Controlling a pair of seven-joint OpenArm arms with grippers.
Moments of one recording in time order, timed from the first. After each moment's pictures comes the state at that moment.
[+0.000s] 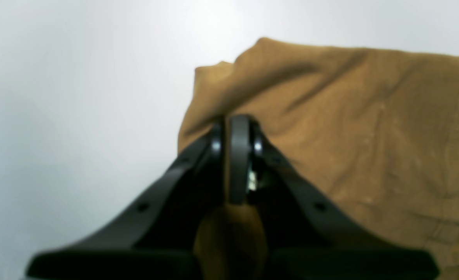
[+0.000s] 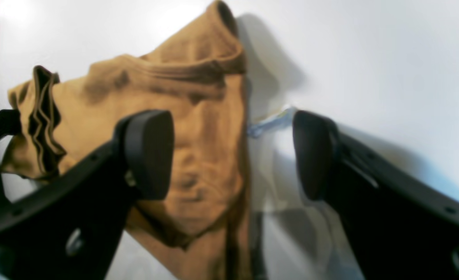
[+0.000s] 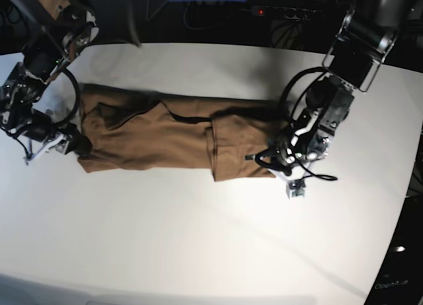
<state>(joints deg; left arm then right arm) -16.6 -18.4 32.0 77.3 -31.9 33.8 52.8 13.8 11.1 50.2 60.8 29.3 41.8 -75.8</state>
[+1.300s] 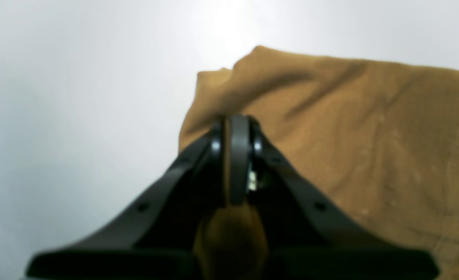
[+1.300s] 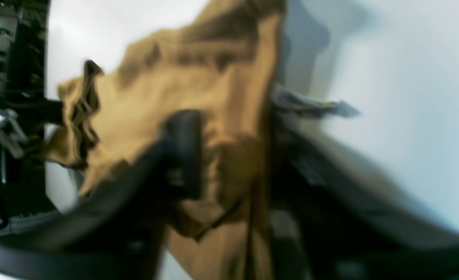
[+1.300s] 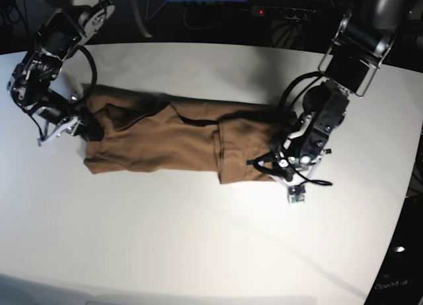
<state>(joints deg) -18.3 -17.1 32.4 76.8 -25.3 34.6 54.1 6.4 6.4 50.0 61.8 36.1 42.8 -72.0</state>
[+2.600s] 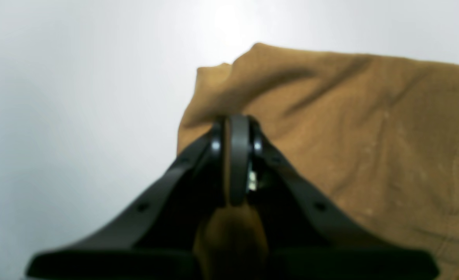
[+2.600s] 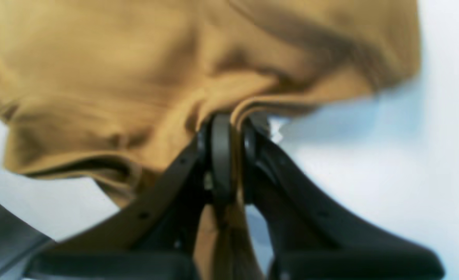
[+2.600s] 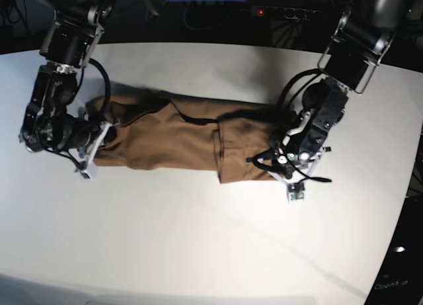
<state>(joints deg) -17.3 -17.0 32.4 77.0 -24.7 34.6 53.7 7.7 7.2 22.2 82.4 22.4 40.4 -81.4</state>
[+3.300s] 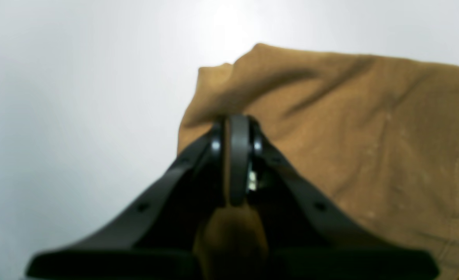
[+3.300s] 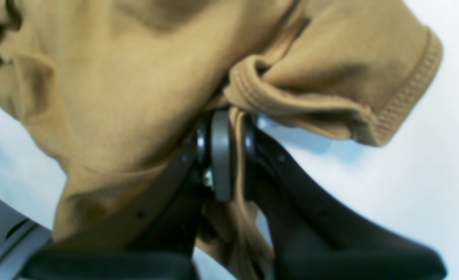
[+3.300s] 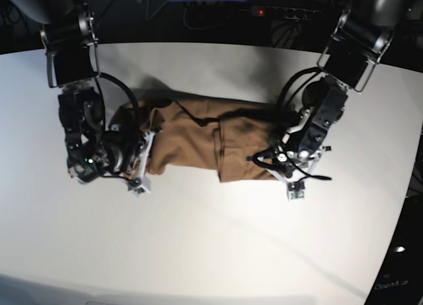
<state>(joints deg) -16.5 -17.0 32.3 76.9 -24.3 34.6 53.0 14.1 13.0 -10.8 82.3 22.4 19.2 -80.4</state>
